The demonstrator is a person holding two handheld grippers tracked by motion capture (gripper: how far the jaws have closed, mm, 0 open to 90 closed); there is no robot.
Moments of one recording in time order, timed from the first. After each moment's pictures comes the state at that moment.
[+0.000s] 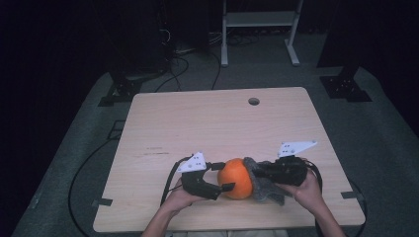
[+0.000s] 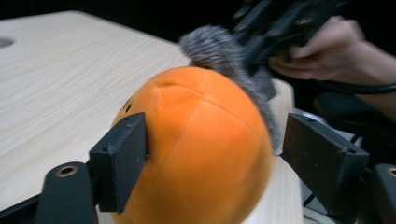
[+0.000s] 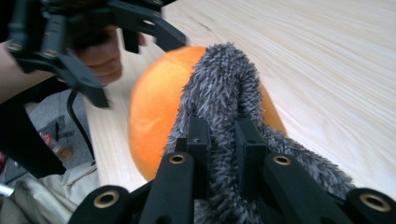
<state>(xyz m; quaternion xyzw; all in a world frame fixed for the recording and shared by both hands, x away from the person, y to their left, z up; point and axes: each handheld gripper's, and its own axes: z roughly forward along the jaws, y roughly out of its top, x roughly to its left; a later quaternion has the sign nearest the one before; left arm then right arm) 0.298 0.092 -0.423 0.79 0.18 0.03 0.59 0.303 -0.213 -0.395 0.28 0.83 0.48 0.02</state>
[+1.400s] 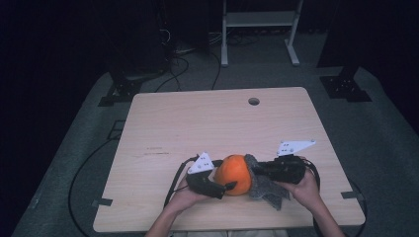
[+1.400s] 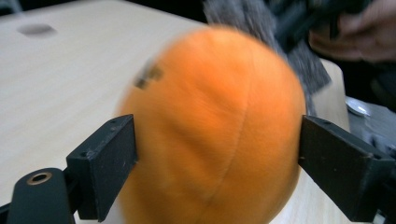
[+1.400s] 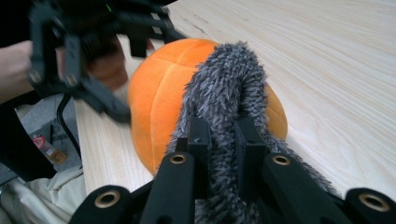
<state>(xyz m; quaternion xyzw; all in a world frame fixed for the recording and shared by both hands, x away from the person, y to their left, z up) 0.302 0.076 -0.442 0.81 0.21 0.08 0.54 0.311 -0.212 -0.403 0.27 0.83 0.49 0.03</state>
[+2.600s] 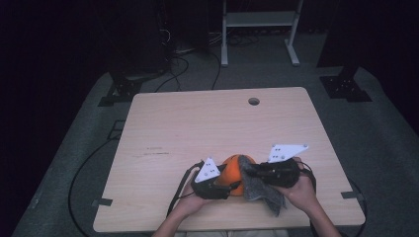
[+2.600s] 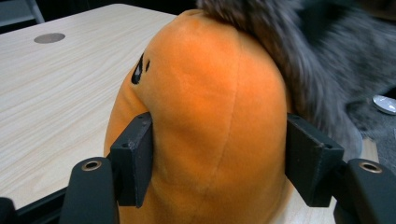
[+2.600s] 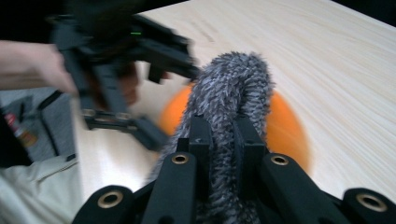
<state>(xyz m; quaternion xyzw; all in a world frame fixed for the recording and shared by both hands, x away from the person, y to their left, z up) 0.290 0.064 -0.445 0.81 0.21 0.12 0.53 0.292 -0.188 -0.382 0.22 0.85 0.47 0.09</state>
